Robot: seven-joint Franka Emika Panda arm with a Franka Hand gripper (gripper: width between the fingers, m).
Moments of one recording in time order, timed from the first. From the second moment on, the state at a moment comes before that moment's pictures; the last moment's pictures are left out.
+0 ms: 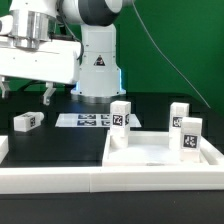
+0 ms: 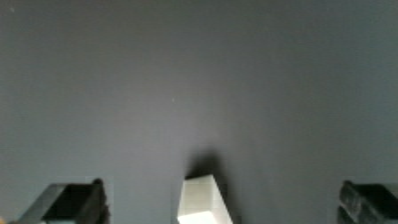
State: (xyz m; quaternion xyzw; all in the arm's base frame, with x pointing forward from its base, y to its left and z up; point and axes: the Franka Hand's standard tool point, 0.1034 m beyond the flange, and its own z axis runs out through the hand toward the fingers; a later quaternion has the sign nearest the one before) arm 0.433 -0.177 0.078 0.98 -0.16 0.09 0.05
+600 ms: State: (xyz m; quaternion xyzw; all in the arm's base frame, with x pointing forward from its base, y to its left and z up) arm 0.388 -0.211 0.079 0.97 -0.25 0.06 0.01
